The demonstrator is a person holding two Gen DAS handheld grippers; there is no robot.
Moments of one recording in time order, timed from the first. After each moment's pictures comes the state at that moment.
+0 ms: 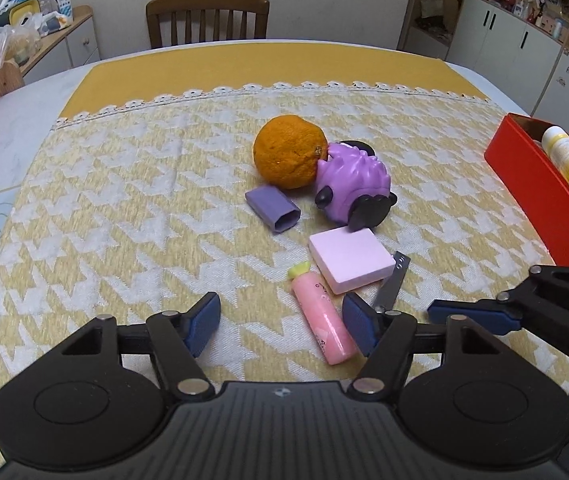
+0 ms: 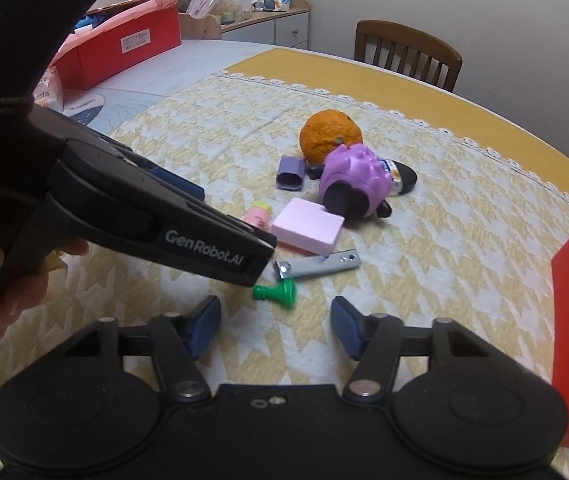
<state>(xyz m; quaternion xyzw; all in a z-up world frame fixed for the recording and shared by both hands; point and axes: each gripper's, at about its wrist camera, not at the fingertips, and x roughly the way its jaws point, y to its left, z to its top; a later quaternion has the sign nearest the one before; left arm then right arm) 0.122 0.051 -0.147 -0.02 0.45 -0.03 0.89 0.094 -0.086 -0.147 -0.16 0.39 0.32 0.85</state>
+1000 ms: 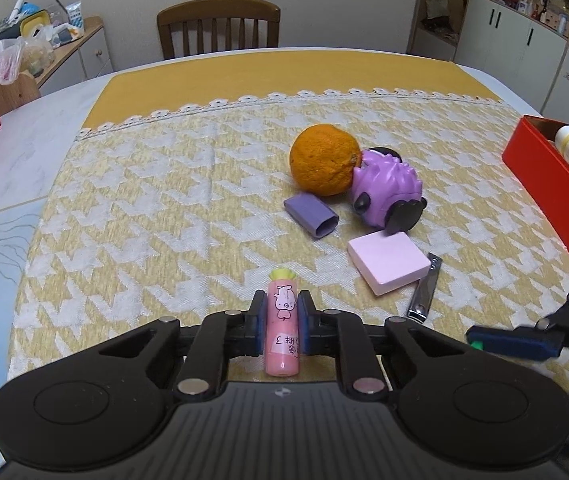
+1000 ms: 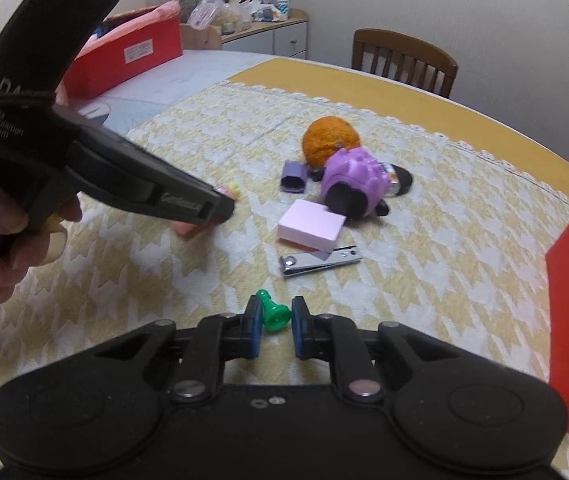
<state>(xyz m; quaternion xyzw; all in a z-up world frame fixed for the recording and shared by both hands) 0.118 0.069 -0.142 0.00 0.44 -0.01 0.90 0.081 -0.097 -0.141 -0.15 0.38 0.32 0.86</state>
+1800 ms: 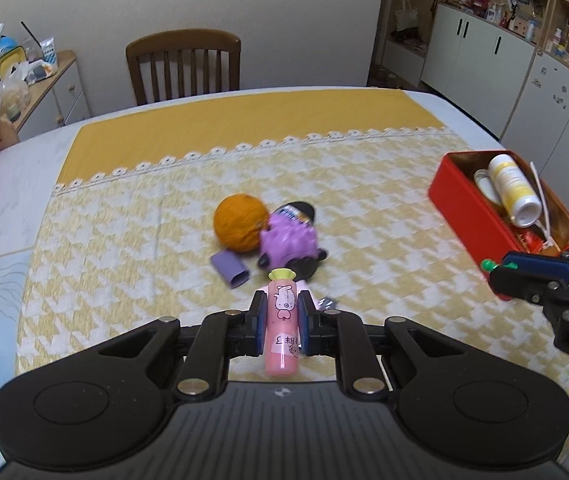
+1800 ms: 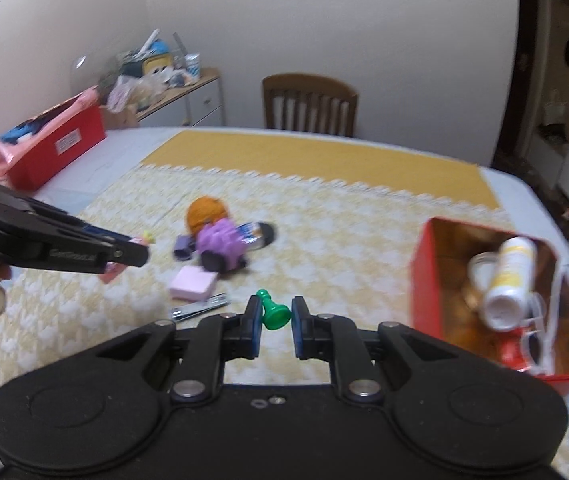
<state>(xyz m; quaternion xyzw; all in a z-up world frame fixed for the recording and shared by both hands) 0.107 0.016 -0.071 0.00 0.42 -0.05 0.90 0.083 -0.192 -0.071 -0.07 0.33 0.22 0.92</state>
